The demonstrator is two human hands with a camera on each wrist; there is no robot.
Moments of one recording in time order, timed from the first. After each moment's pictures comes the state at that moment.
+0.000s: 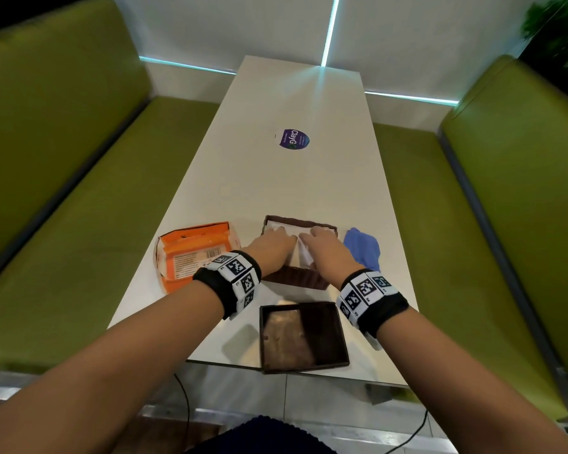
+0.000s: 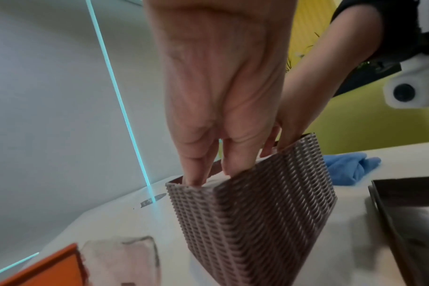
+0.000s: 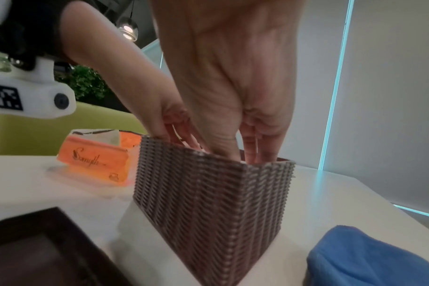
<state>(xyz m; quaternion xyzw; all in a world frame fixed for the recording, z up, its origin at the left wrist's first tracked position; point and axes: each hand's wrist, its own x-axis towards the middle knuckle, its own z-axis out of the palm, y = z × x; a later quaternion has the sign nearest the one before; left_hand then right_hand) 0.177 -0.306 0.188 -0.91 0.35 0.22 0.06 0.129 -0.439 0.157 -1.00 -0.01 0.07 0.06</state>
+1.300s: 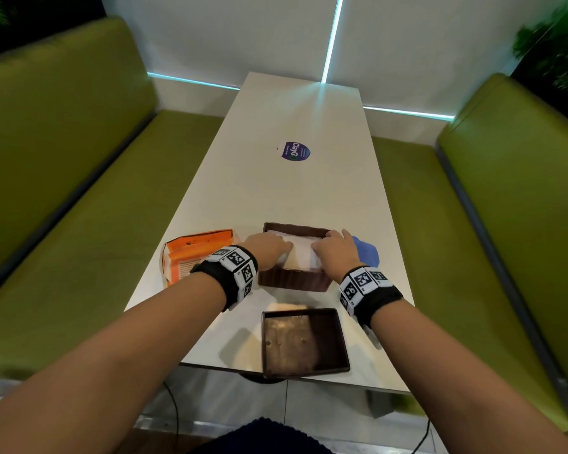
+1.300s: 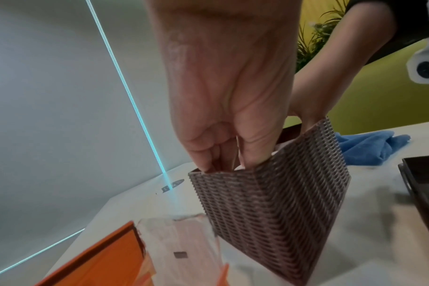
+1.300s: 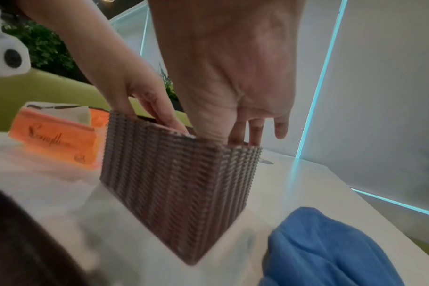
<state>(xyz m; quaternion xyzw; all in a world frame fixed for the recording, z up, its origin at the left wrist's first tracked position) 0.183 -0.284 0.202 -0.88 0.43 0.17 0.13 0.134 -0.449 0.168 -0.99 0.02 0.10 -0.08</state>
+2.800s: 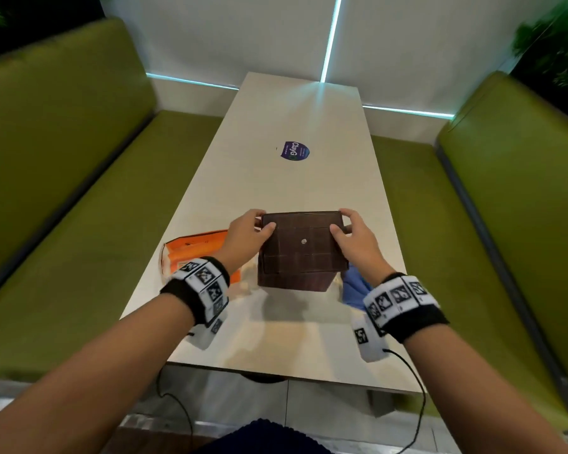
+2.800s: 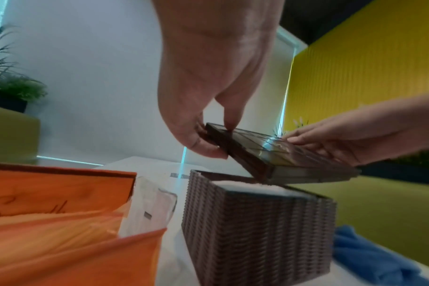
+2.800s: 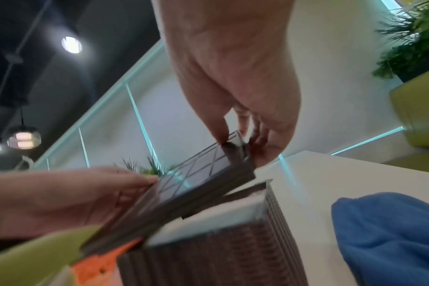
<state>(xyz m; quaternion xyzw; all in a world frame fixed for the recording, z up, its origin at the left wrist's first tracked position) 0.194 -0.258 0.190 -0.85 0.12 0.10 -0.50 0.108 -0.463 0.207 -0.87 0.20 -0.08 0.44</state>
